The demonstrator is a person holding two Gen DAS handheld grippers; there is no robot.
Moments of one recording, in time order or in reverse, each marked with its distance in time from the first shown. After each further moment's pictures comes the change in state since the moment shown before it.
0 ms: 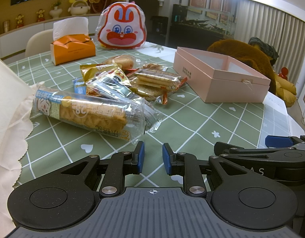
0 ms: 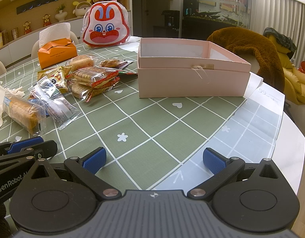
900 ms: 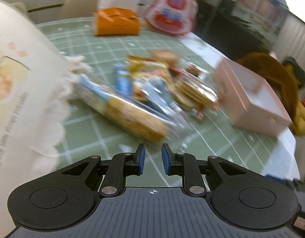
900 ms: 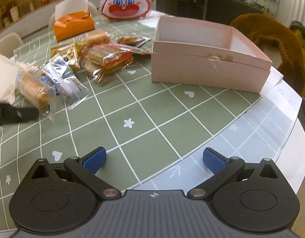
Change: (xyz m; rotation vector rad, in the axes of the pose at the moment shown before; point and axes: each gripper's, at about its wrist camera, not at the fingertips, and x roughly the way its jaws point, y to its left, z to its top) left arm -0.024 0.056 0.054 -0.318 0.175 0.110; right arm 0.006 -0.001 0.022 -0.129 0.230 0.117
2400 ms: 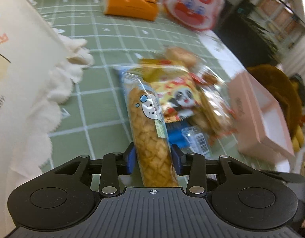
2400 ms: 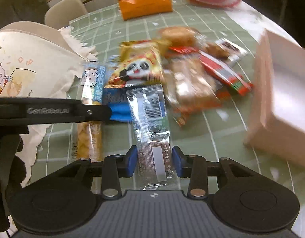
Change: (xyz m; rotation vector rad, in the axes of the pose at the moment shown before) left arm 0.055 0.019 0.040 -0.141 0.131 -0.071; right arm 0.032 0.044 0.086 -0.197 0.181 0.351
